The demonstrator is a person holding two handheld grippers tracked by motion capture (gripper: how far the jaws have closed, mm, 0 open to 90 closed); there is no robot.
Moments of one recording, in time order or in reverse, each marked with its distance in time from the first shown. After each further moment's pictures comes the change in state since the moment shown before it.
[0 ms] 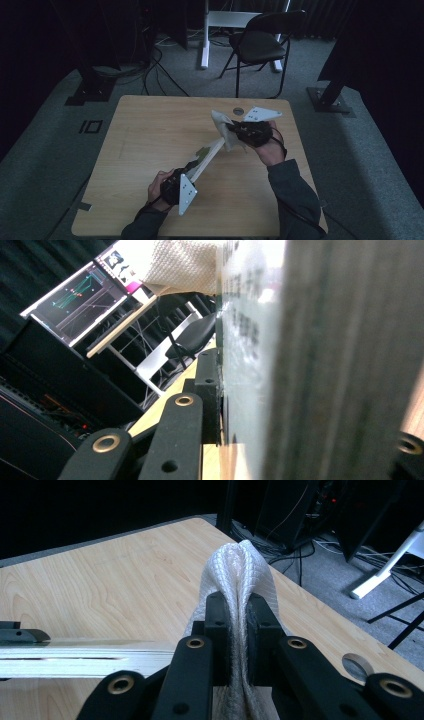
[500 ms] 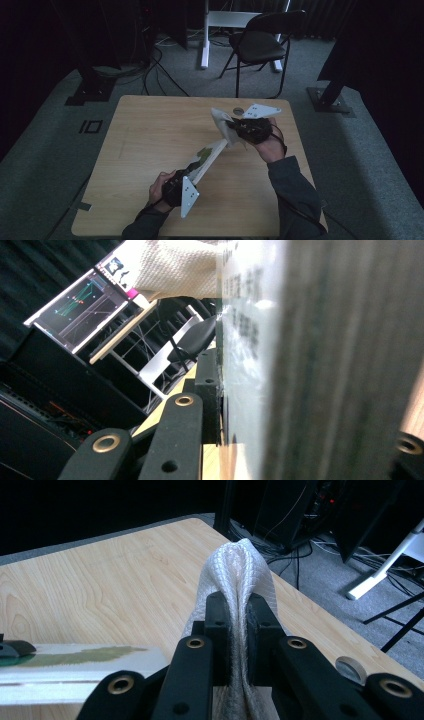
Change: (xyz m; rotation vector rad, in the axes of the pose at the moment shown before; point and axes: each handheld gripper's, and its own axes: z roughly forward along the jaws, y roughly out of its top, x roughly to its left) left arm -0.005 0.003 -0.001 -0.006 0.002 0.041; right arm -0.004 0.007 0.002 0.008 -0.005 -0.012
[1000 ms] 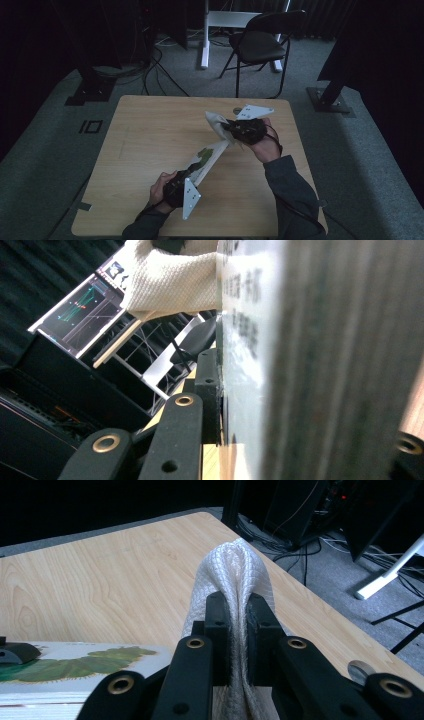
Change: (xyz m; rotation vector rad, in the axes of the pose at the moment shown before) left arm -0.003 0.001 0.000 -0.004 0.007 0.023; right arm 0.008 0.002 0.012 0.026 0.030 -0.026
